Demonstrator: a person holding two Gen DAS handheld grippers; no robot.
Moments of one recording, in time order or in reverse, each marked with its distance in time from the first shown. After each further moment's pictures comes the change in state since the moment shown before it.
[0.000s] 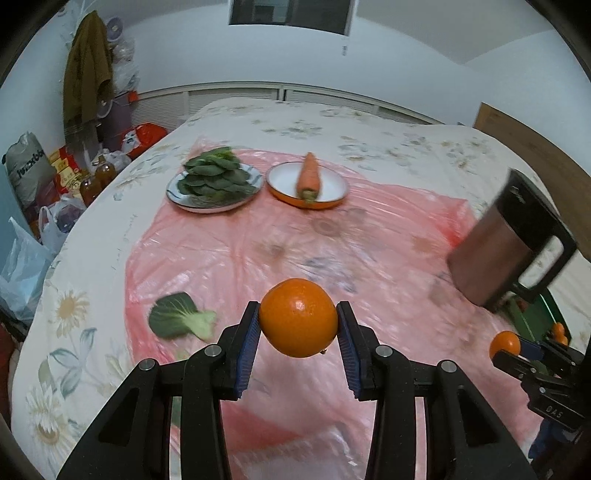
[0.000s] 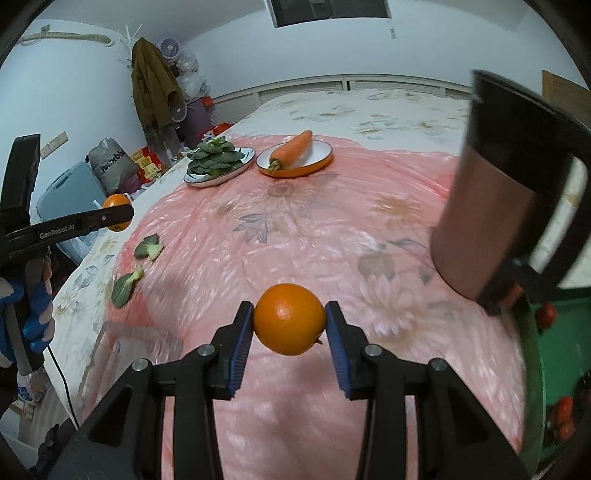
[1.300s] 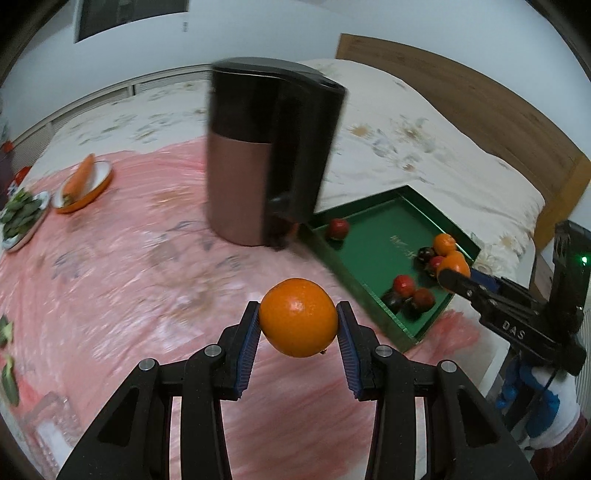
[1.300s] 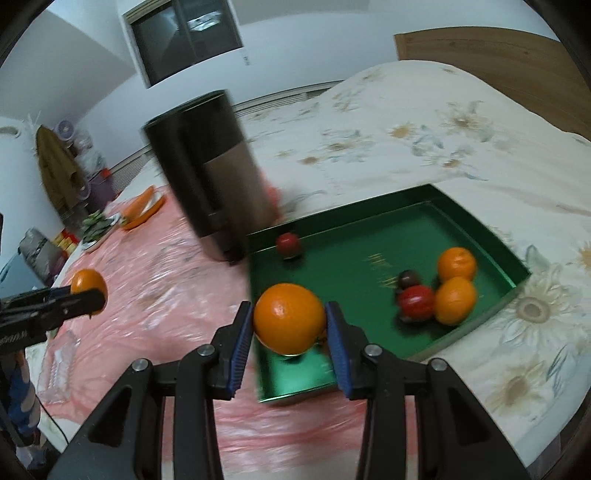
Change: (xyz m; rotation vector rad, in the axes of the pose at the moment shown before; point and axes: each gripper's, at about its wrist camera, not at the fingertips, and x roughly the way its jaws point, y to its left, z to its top) left arm -0.004 -0.319 -0.062 0.324 0.139 -0.320; right arm -0.154 -0.232 -0.107 0.338 -0.144 -0.280
